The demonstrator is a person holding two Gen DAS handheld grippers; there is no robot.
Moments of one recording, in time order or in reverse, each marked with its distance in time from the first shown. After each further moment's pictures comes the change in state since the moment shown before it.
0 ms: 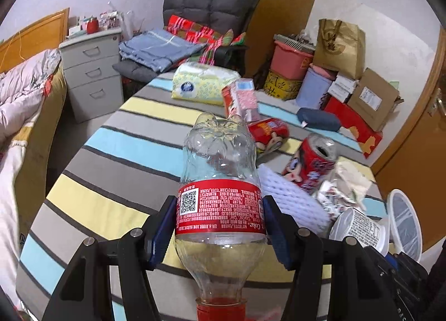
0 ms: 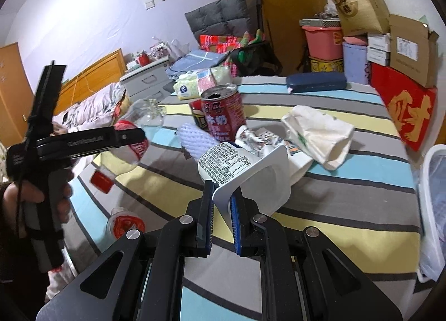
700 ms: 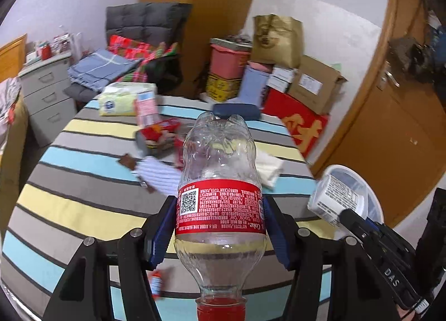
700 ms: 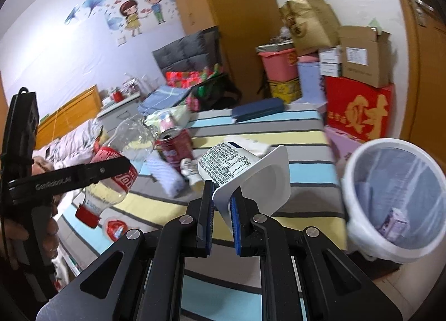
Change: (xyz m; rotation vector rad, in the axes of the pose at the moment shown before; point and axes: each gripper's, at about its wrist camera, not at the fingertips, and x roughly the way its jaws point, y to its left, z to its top) left arm -0.053 -0.112 -0.027 0.156 -0.014 -0.208; right arm -0.073 -0.053 0.000 0.112 -0.151 -0.144
